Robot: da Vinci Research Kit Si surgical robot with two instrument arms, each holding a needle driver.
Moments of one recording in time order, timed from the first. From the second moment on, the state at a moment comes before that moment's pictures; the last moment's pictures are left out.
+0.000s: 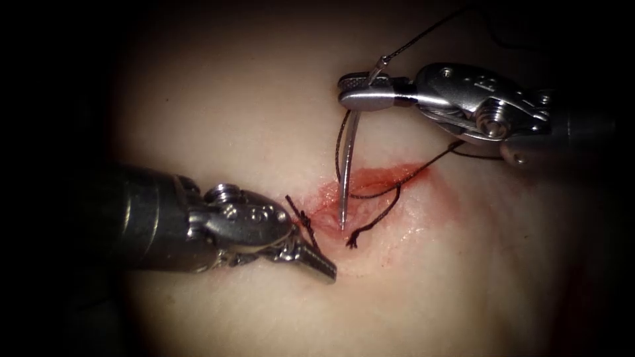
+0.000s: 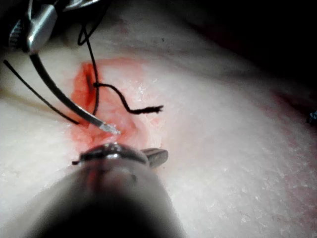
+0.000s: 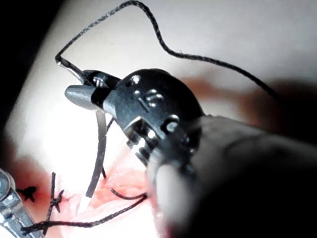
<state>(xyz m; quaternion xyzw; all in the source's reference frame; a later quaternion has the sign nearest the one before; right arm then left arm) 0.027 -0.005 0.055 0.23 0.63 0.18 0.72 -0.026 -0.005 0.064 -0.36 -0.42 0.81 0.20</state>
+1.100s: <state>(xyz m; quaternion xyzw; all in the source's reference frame) 0.028 -0.009 0.056 0.28 0.60 0.14 0.74 -0.027 -0.007 0.065 -0.31 -0.43 0.82 0.20</state>
